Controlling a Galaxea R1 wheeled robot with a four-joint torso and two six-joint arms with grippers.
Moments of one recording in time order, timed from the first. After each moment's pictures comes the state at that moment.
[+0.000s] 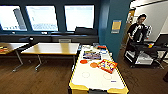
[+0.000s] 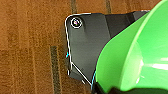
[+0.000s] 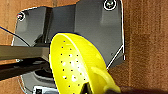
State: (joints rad) left arm 1.50 2.83 -2.67 0.85 -0.11 -0.76; right arm -1.58 2.93 -2.70 -0.39 0.11 0.34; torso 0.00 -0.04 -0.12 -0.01
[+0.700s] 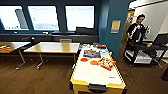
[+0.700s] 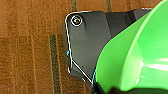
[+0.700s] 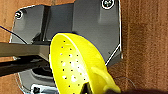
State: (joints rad) left arm 1.51 2.83 -2.67 0.85 -0.11 -0.76; right arm -1.59 2.93 -2.71 -0.40 0.11 0.34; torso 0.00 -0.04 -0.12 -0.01
